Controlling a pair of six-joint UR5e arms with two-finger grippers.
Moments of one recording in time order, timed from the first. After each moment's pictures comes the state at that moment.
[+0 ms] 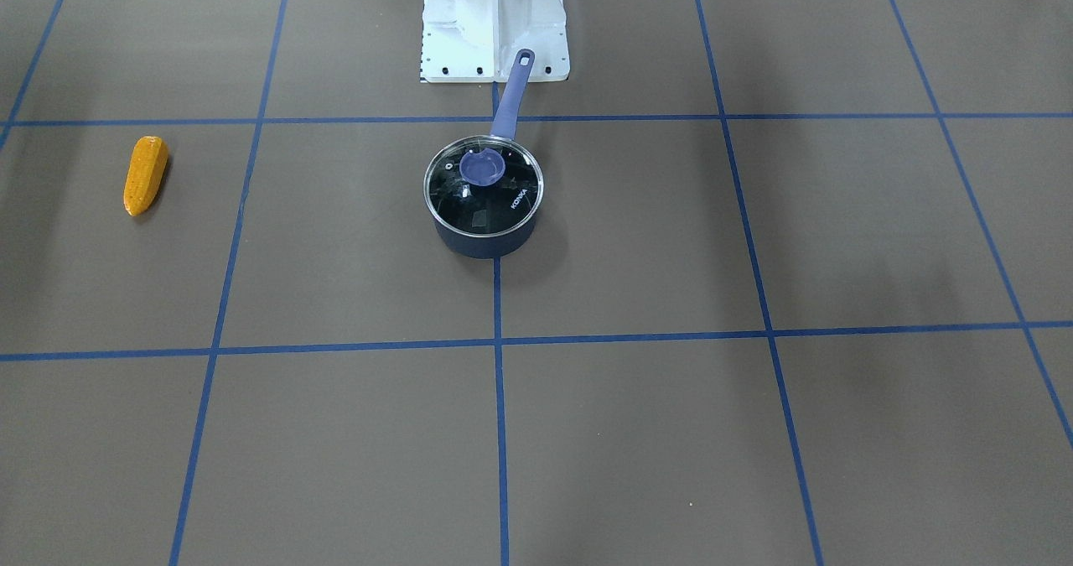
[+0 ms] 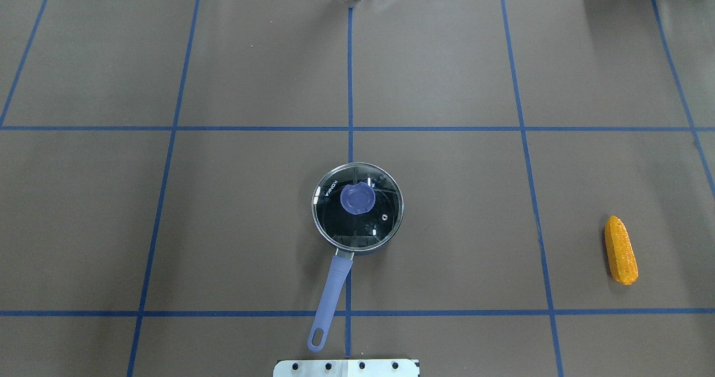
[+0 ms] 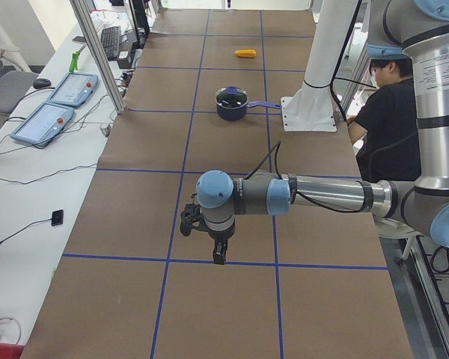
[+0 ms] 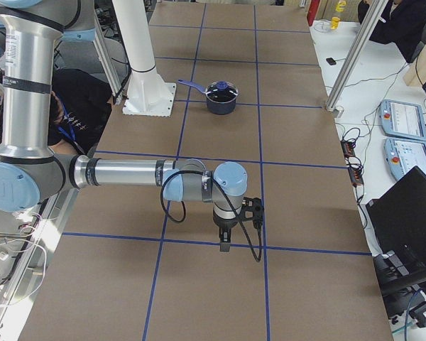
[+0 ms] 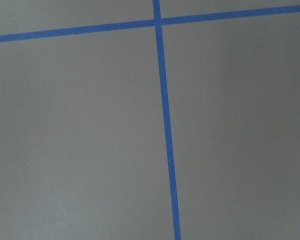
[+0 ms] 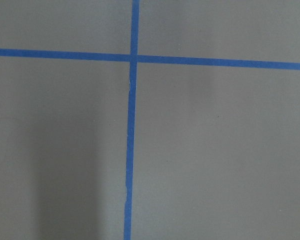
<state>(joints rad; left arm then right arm) -1.55 -1.37 -1.84 -1.46 -2.36 0.12 1.55 -1.71 1.74 -1.58 2.27 0.00</state>
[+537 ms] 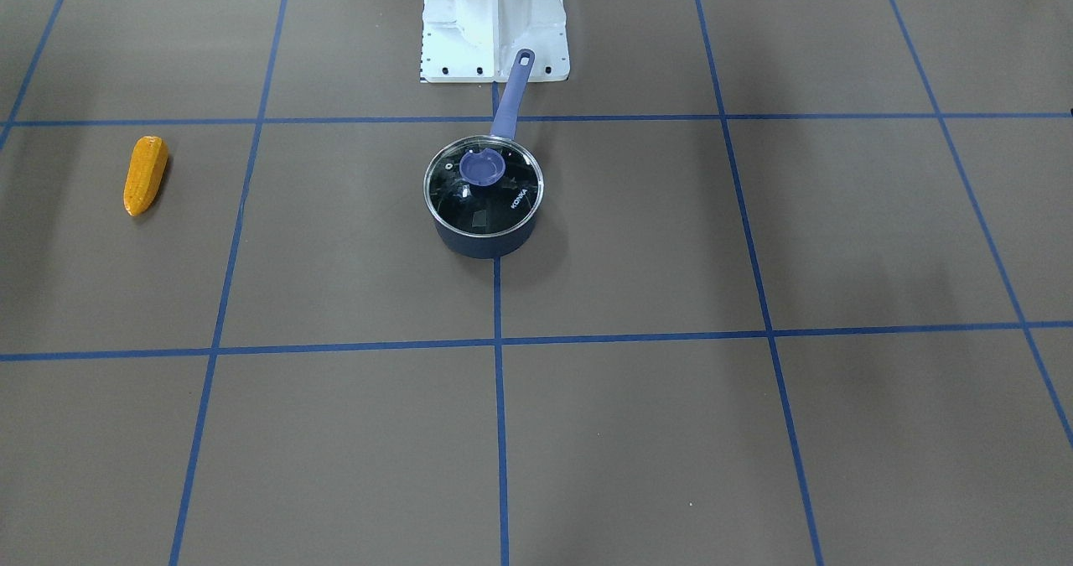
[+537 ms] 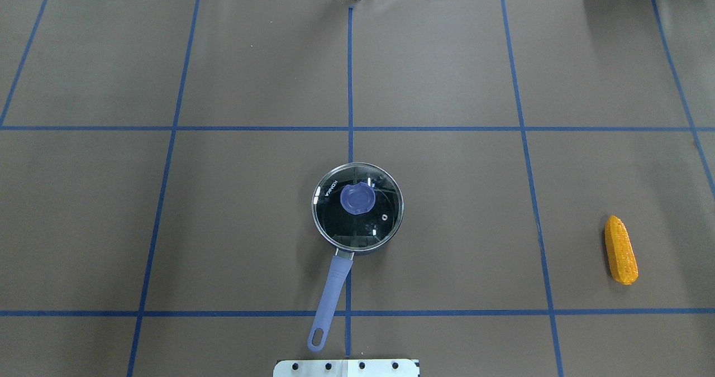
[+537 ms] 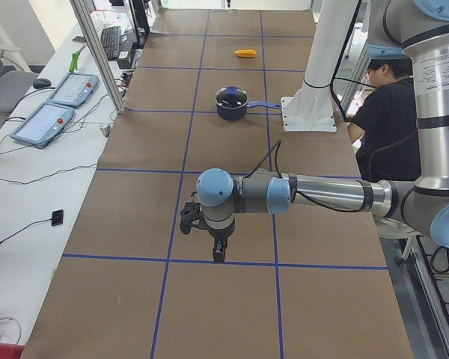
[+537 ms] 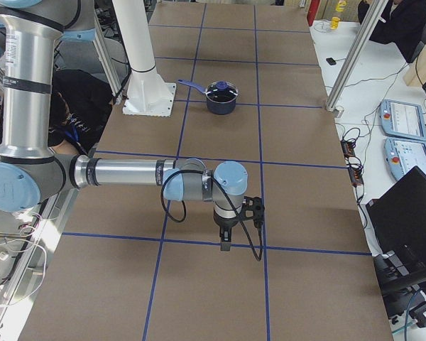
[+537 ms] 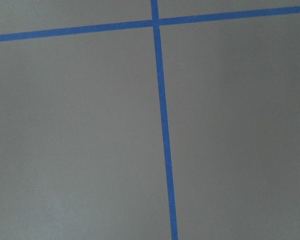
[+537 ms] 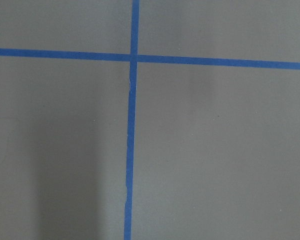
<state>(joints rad) -1.55 -1.38 -1.85 -1.46 -2.36 0.11 1.55 -1.70 1.74 -1.58 2.27 0.00</state>
